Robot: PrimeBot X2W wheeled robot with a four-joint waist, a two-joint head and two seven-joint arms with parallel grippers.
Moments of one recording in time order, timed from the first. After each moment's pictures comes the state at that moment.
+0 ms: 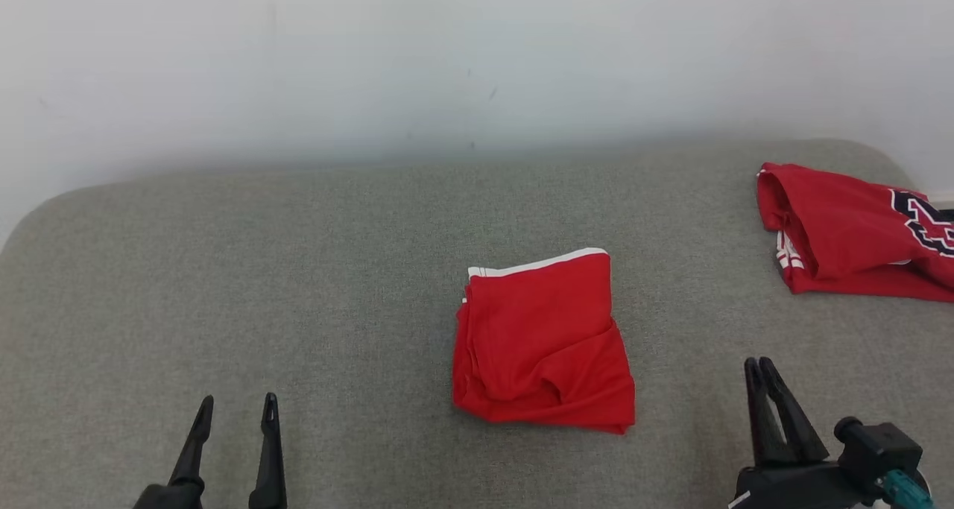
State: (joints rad) left arm 0.00 0.05 0.03 0.16 -0.10 -0.11 -0.26; right arm -0.06 -0.15 0.06 0.28 0.30 0.13 -0.26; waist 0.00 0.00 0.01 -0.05
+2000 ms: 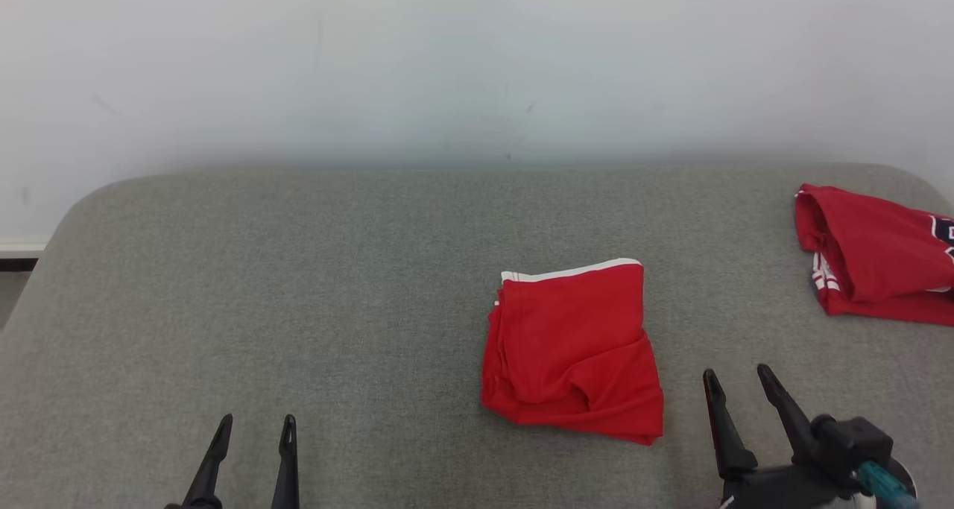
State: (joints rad) left arm 0.07 0.06 0.00 0.13 -0.08 -0.12 -0.26; right arm -0.04 -0.14 0.09 0.27 0.25 0.13 -0.21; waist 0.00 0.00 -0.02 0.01
